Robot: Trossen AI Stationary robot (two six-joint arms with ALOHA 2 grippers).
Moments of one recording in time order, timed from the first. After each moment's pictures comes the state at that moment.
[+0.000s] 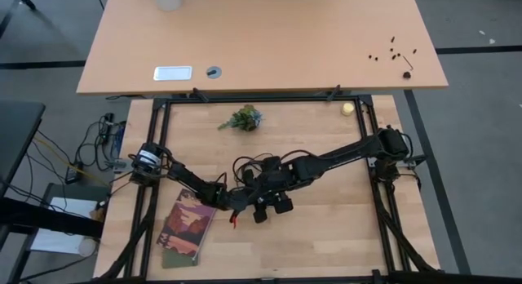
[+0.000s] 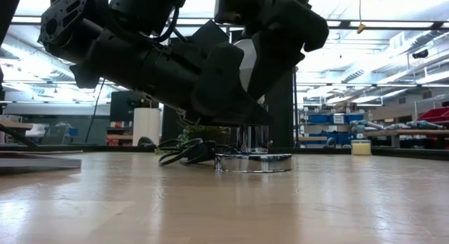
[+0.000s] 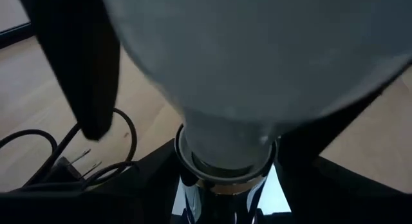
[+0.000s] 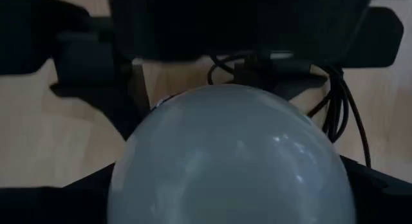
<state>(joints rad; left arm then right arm) -0.33 2.00 0.85 0.78 -0.59 -0.24 0.21 1.91 1.49 -0.73 0.16 -0.08</state>
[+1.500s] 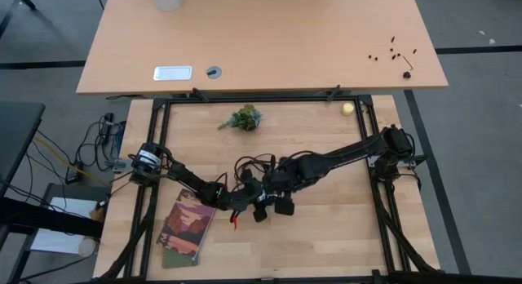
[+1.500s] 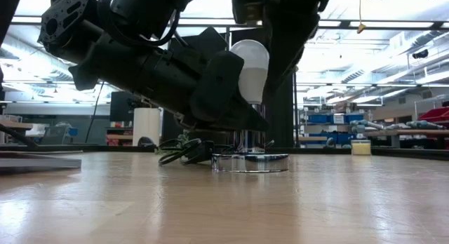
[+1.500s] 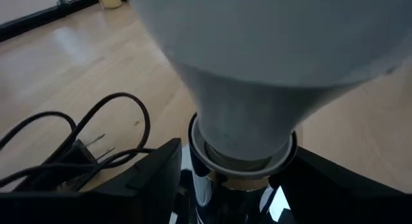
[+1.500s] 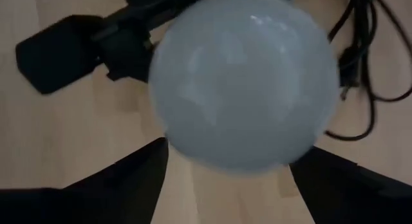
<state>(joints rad) -0.33 2.00 0.85 0.74 -0.62 -0.27 0.22 1.87 1.53 -0.93 0.08 0.35</state>
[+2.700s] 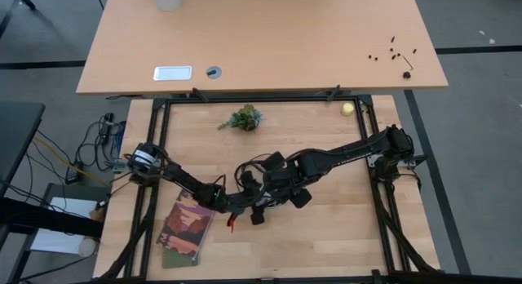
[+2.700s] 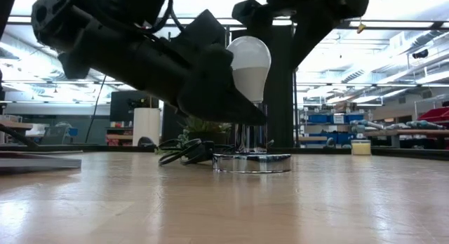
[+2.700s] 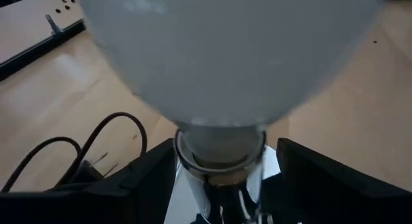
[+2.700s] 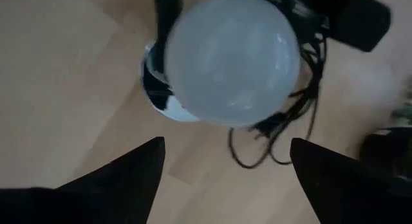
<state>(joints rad) -0.36 1.96 0.85 0.70 -0.63 -0.14 0.23 1.86 1.65 -1.08 0.19 -0.44</state>
